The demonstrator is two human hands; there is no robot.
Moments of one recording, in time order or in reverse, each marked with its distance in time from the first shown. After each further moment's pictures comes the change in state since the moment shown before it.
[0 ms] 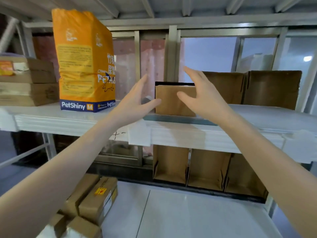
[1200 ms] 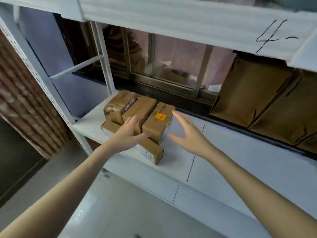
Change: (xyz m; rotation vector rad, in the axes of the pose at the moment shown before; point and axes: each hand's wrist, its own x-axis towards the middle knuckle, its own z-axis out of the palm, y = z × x) left_hand -0.244 -0.317 -0.025 0.038 -0.332 -0.673; right_hand -0.116 -0.044 0.379 0.361 -0.774 0.264
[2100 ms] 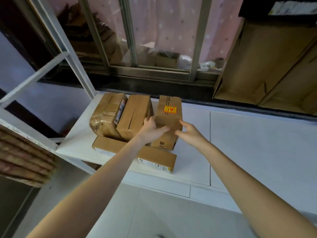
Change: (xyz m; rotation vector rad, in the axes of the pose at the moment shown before) left_hand 0.162 -0.046 0.061 -0.177 -0.285 -0.243; right_hand 0.115 0.070 0.065 0.434 0.100 0.536
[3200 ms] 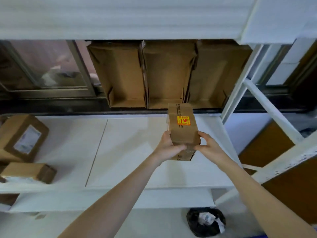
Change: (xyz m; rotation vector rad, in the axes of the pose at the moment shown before) left_hand -0.114 0.291 0.463 -0.207 -0.301 0.210; right_hand -0.245 0.275 -0.431 0.030 0.348 0.082
